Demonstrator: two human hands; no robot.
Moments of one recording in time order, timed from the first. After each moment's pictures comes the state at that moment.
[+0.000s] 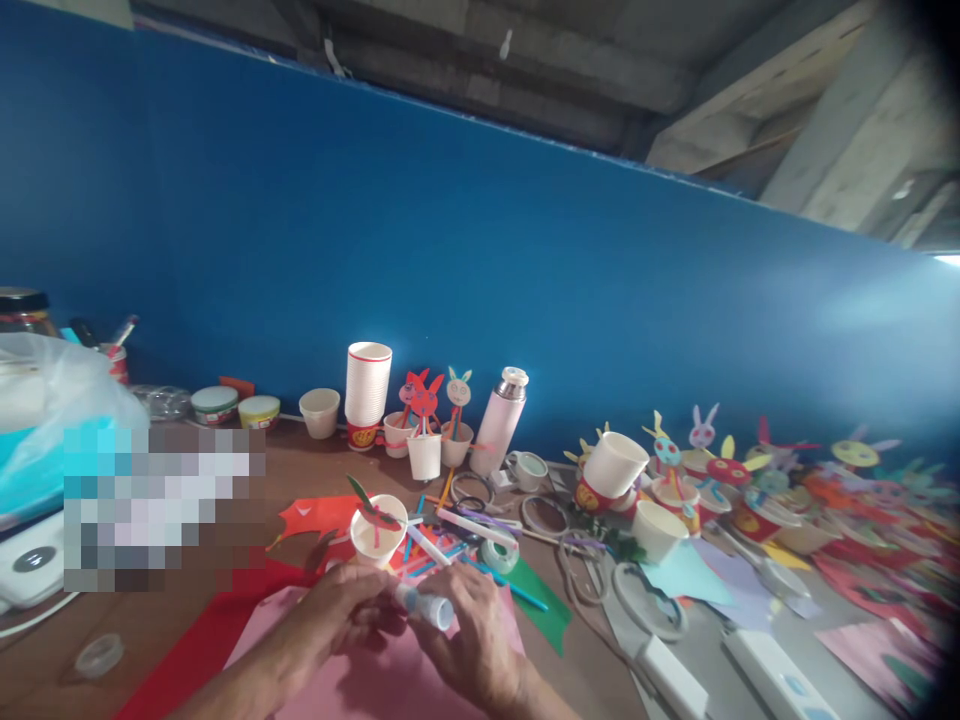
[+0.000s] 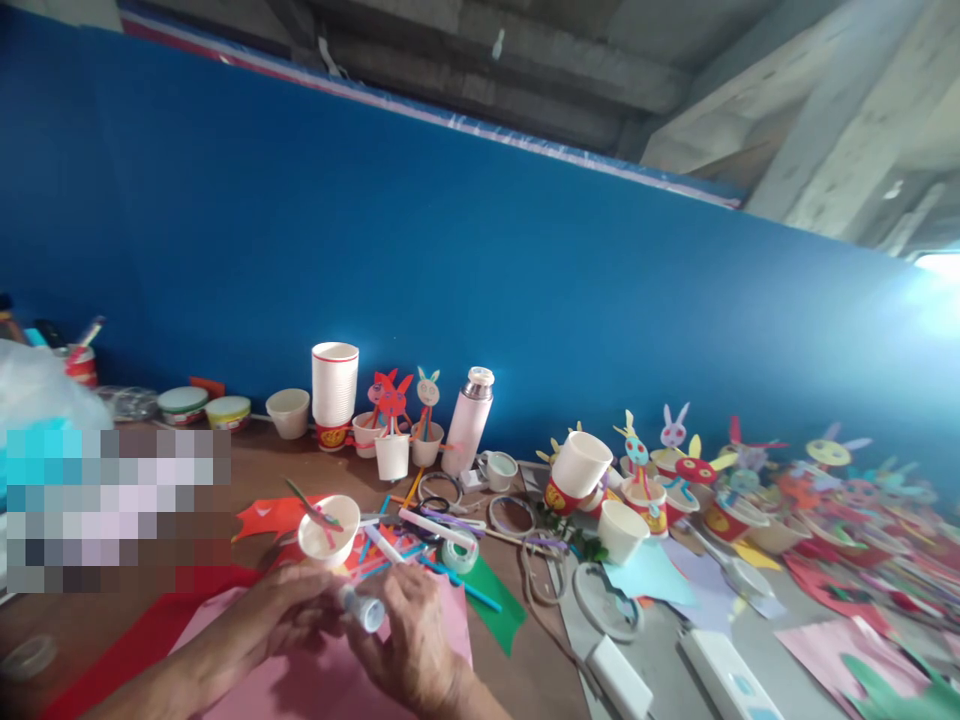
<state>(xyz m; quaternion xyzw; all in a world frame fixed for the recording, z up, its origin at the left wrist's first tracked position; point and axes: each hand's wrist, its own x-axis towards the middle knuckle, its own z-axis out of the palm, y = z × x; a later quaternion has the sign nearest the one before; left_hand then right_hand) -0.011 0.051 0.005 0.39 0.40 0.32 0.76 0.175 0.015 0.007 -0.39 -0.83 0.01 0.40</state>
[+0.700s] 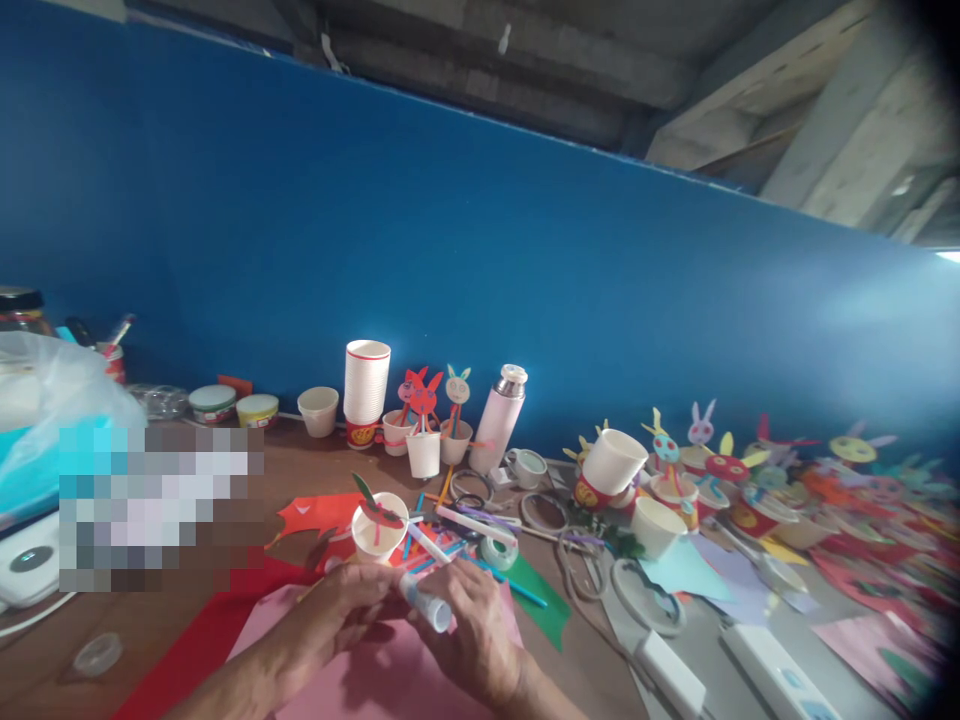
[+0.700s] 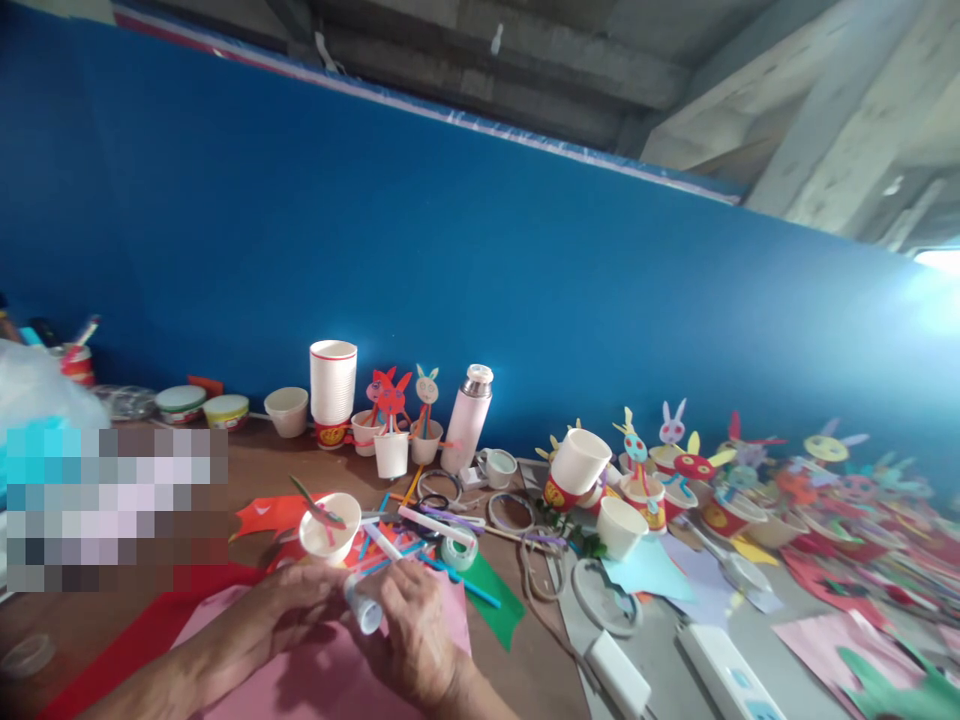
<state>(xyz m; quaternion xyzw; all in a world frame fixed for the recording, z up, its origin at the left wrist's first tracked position) -0.015 0.043 0.020 0.39 0.37 0.30 0.79 0.179 0.019 0.003 -0.38 -0.84 -0.03 0.38</state>
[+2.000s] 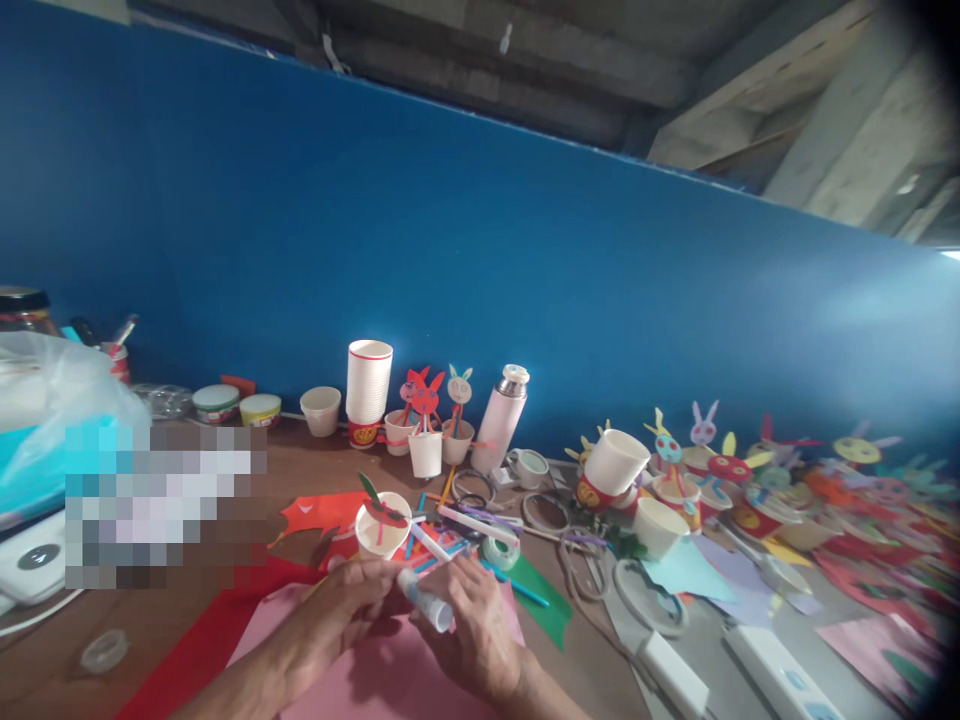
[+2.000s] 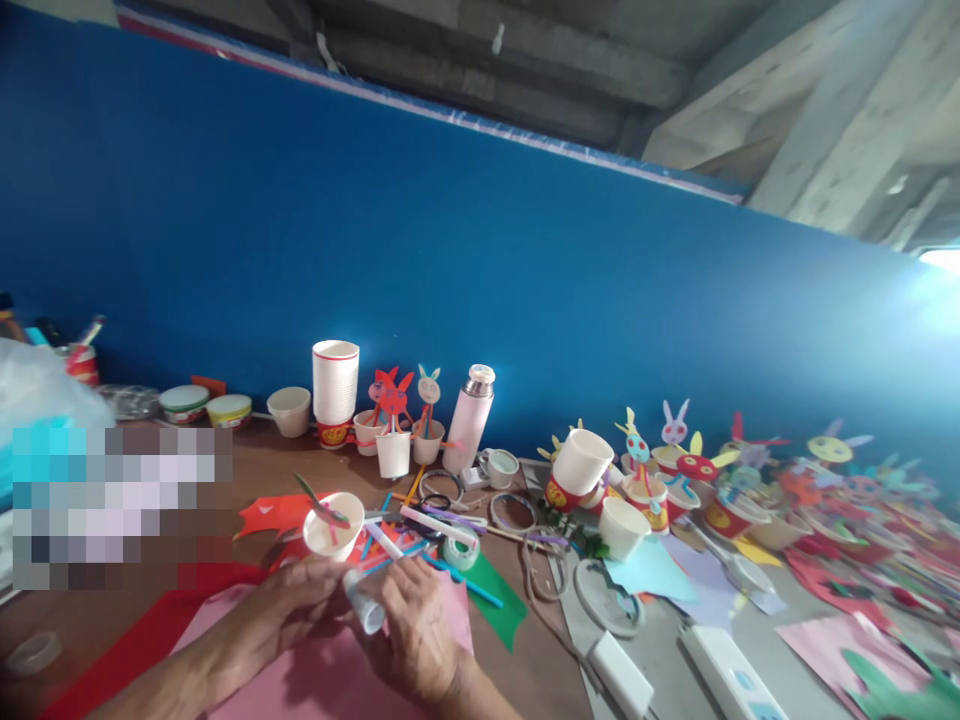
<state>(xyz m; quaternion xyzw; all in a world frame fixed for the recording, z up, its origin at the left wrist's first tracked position) -0.013 0.044 0.007 0.37 0.35 0.34 0.79 0.180 0.020 0.001 -0.37 -0.86 -0.02 0.36</state>
